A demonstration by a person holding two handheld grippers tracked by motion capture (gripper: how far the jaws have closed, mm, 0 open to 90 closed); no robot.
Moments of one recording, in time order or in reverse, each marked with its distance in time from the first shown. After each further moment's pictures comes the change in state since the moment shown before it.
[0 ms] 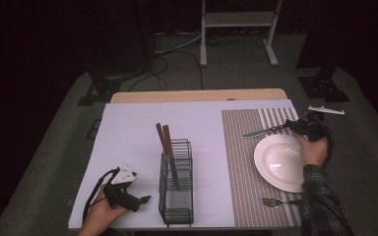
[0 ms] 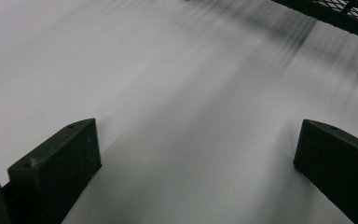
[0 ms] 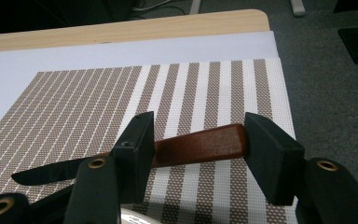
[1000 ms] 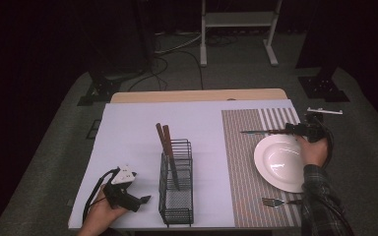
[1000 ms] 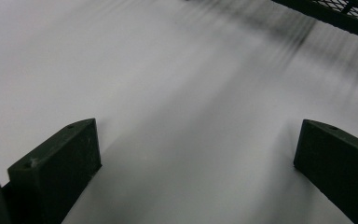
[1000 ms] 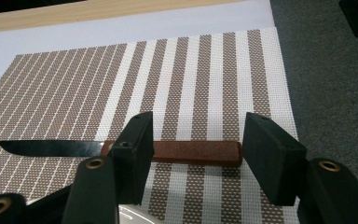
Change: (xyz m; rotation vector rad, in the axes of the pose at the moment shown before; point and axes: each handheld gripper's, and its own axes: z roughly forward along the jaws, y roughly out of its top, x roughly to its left) left arm 0.000 0.000 0.000 0.000 0.000 0.000; right arm -0.006 -0.004 0.008 0.083 -0.018 0.037
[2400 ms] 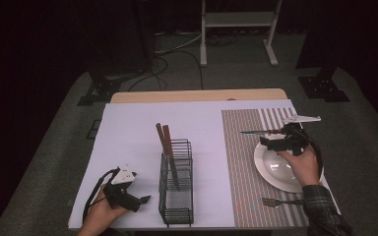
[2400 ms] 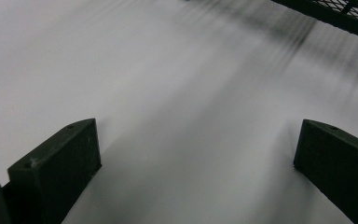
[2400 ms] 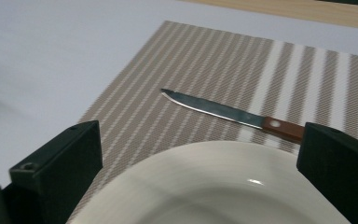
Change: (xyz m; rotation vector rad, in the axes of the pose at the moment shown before) left arm 0.000 0.000 0.000 0.003 0.000 0.001; right arm 0.089 -0.023 -0.041 0.016 0.214 -0.298
